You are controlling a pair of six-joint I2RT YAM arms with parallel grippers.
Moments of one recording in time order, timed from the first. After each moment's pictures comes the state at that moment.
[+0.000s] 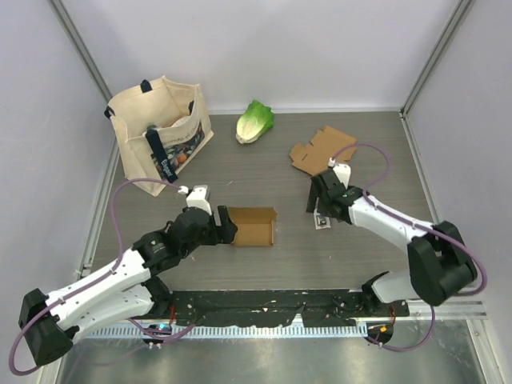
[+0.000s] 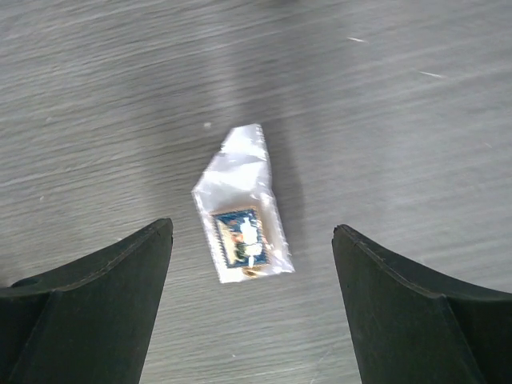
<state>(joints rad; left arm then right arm) -0.86 0.82 0.58 -0.39 -0.31 -0.71 0.51 1.33 0.76 -0.44 0.45 0.64</state>
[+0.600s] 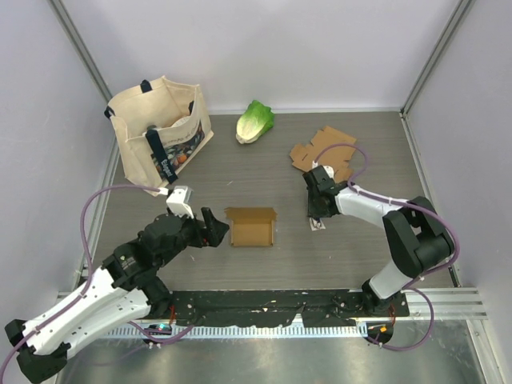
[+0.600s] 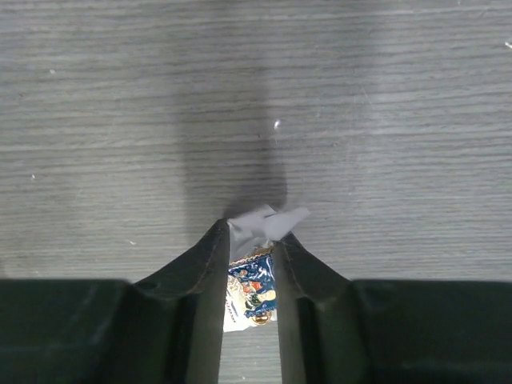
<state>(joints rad) -0.86 0.56 0.61 -0.50 -0.26 -0.64 0.49 1.60 0.87 -0.40 0.23 0.45</state>
